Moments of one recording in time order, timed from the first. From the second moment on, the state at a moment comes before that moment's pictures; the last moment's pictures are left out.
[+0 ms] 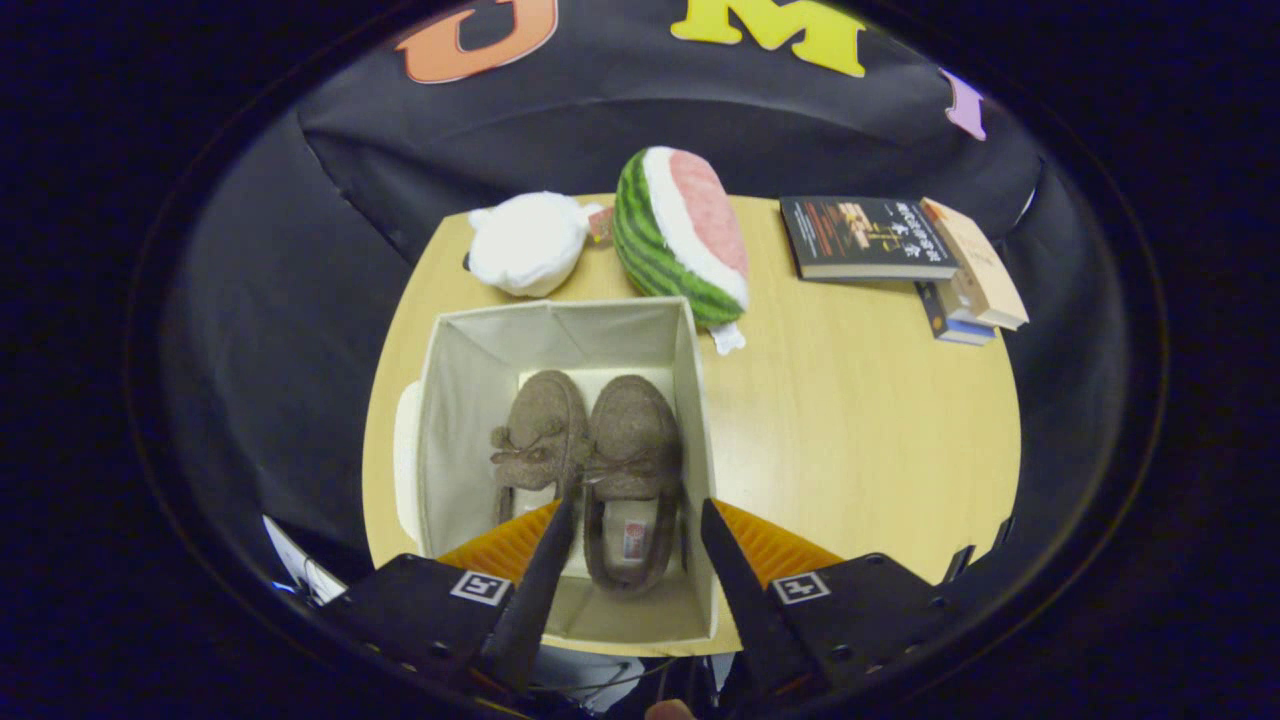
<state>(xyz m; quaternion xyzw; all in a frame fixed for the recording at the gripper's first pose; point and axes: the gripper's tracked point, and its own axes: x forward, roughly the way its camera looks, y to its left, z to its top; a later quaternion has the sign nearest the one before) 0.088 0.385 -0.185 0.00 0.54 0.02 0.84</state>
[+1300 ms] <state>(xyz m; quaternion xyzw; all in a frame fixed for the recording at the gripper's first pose) -0.027 0.171 0.063 0.03 0.06 0.03 1.00</state>
